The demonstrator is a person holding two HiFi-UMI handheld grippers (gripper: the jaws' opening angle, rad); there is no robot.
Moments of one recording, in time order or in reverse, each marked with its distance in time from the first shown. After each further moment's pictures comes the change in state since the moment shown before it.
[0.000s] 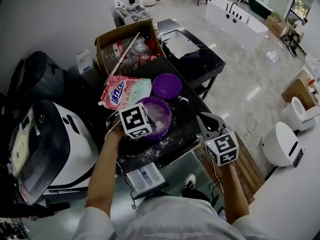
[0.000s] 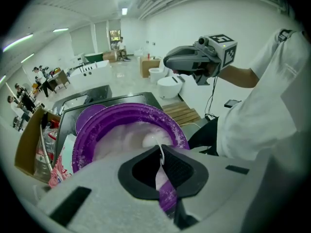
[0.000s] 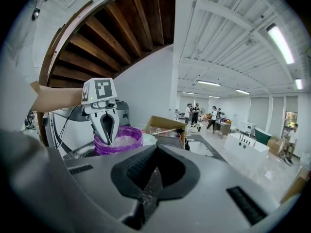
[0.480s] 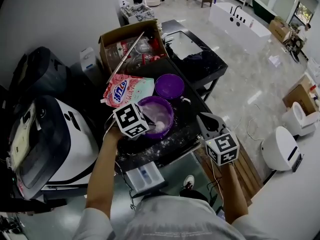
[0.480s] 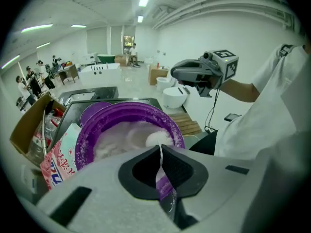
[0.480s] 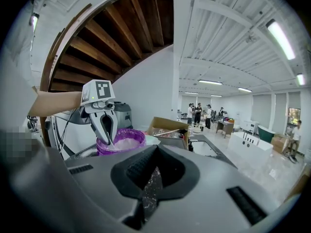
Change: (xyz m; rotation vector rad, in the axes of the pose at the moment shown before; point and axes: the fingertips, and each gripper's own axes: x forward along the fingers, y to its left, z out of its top) left arm -0.011 0.000 -0.005 -0.138 -0.115 0.006; right arm 0.005 0.006 0.004 0.021 -0.013 0.034
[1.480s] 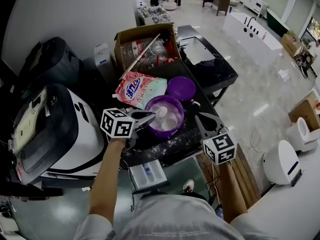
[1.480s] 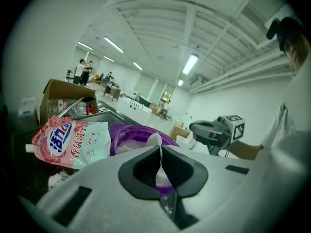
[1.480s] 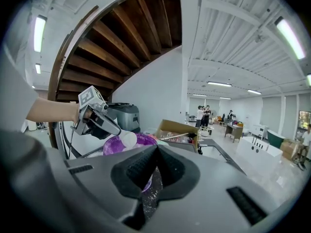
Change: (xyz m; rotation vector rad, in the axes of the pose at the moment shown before) left arm -0.065 0.030 -0.012 -0.480 -0.721 0.146; right arm 0.026 0.036 0.018 -0.046 -0.024 0.090
